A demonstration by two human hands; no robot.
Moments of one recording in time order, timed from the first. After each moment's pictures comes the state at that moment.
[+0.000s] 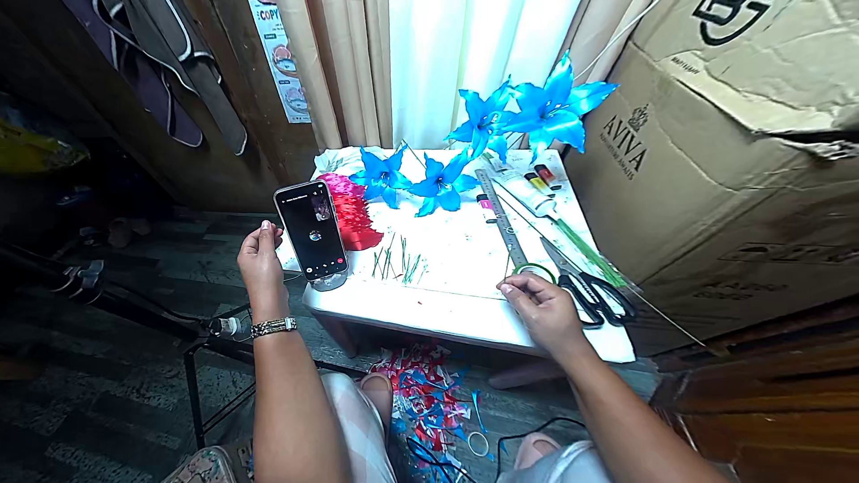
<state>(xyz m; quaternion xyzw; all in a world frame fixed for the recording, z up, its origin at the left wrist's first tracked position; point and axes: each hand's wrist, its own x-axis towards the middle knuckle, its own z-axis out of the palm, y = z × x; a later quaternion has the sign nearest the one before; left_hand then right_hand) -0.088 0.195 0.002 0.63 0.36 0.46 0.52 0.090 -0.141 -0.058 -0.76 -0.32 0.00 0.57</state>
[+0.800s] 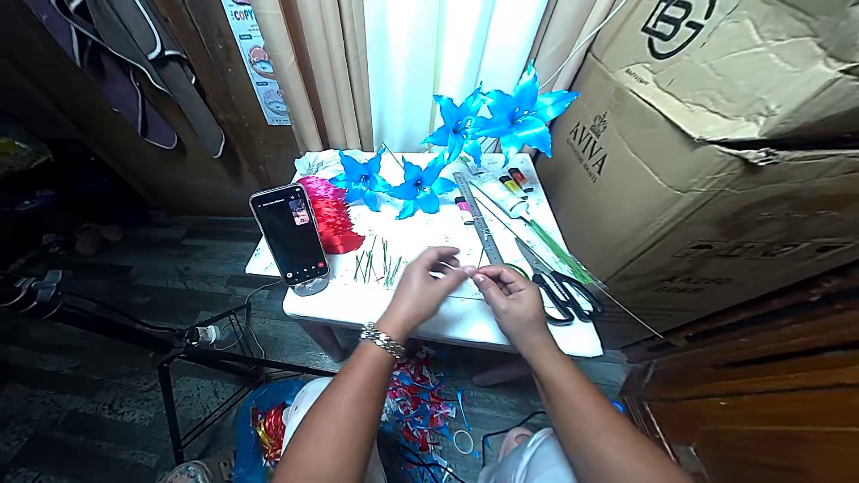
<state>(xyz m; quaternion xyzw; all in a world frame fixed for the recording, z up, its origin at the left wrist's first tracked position) 0.013 0.034 -0.008 0.78 0.03 0.17 0.60 0.087 -0.123 -0.048 -0.72 -0.30 -0.03 0.62</state>
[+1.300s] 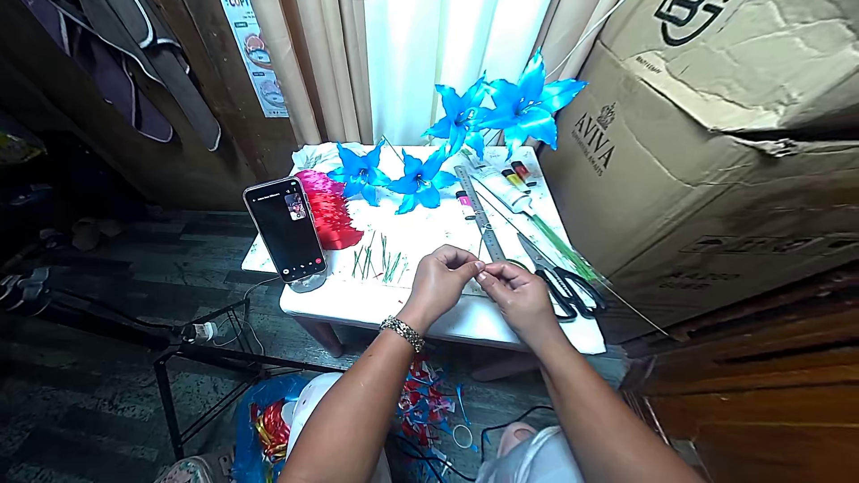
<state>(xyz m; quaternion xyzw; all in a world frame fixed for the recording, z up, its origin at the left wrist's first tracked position) 0.032 0.014 -0.016 0.76 0.07 0.14 0.63 0.092 -0.130 -0.045 -0.74 -0.28 0.03 0.62</state>
